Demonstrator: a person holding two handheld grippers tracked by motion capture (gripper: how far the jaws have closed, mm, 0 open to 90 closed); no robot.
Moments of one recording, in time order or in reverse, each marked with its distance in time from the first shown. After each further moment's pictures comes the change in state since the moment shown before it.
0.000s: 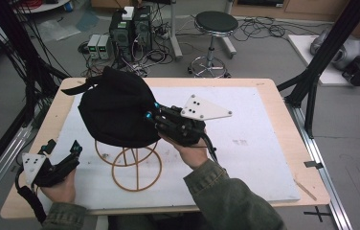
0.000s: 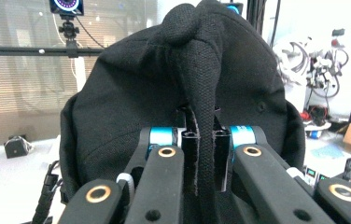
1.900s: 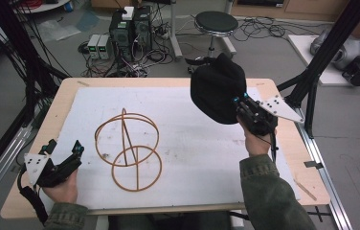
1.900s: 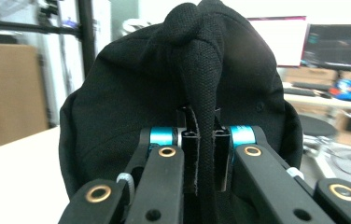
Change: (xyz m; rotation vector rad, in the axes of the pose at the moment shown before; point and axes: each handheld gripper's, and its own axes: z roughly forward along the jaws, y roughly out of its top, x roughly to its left) left arm -0.007 0.001 -0.001 -0.009 0.012 0.024; right arm -0.107 -0.027 -0.137 0.038 -0.606 -0.065
